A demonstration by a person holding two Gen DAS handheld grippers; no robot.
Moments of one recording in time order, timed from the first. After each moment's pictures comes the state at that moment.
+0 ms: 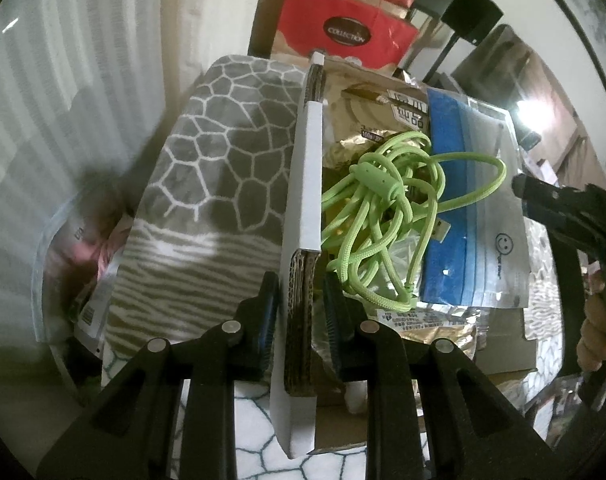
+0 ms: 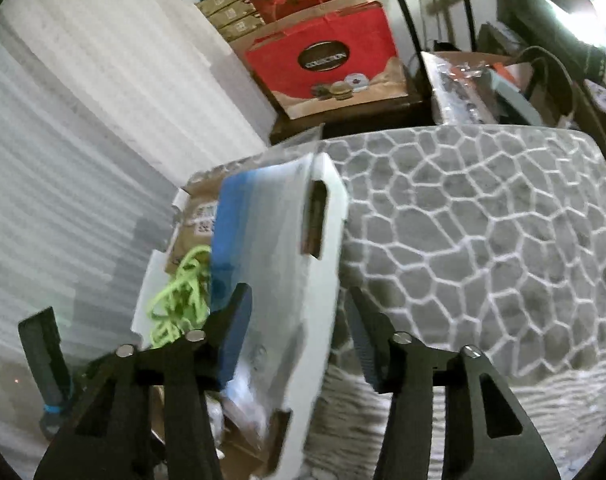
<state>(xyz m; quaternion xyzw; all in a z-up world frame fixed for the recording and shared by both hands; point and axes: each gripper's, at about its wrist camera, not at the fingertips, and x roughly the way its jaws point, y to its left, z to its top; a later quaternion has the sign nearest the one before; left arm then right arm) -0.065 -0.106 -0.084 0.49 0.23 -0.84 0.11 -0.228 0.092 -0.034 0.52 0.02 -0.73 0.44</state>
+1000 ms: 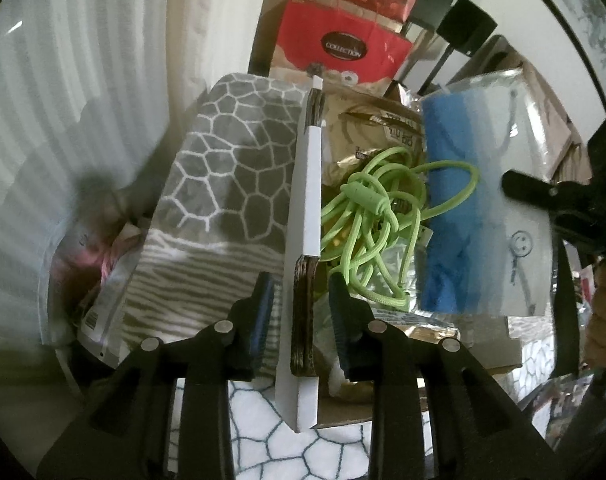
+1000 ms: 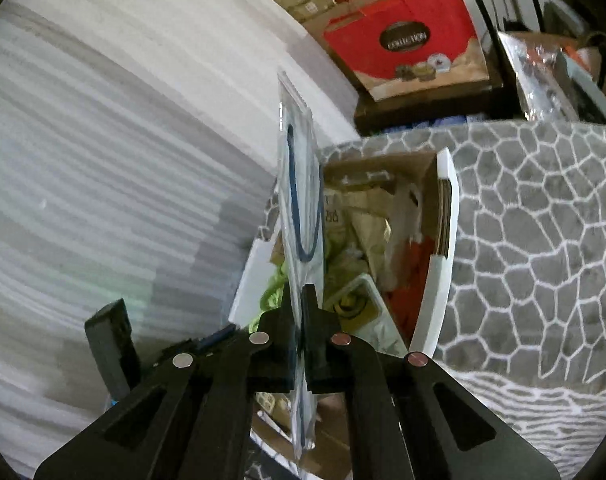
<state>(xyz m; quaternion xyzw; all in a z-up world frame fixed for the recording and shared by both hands) -0.054 -0.110 -0.066 0.47 0.23 -0.85 0.11 -0.212 0.058 -0.013 0.55 -0.03 -0.63 0.54</state>
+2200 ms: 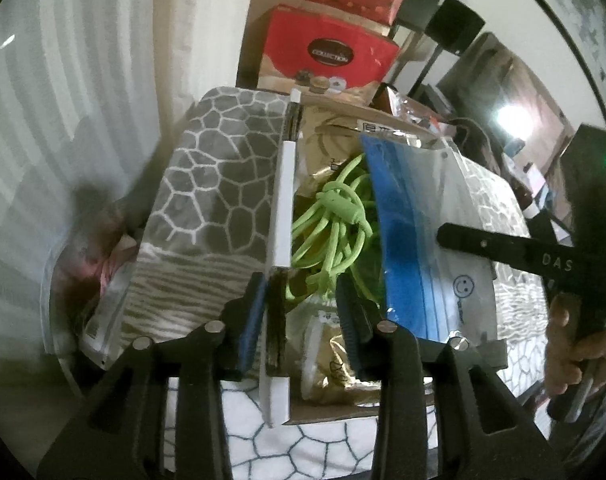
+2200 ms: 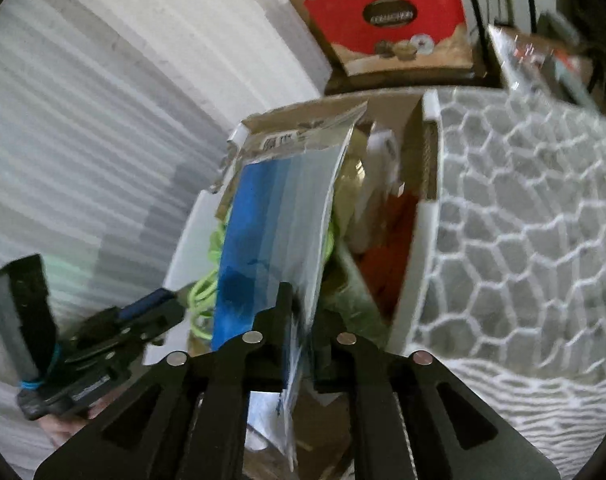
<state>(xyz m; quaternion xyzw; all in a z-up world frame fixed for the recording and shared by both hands) -0.059 -0.097 -0.052 0.46 0.21 -0.85 0.11 -0.189 0.047 -0.049 0.54 0.07 -0.67 0.50</state>
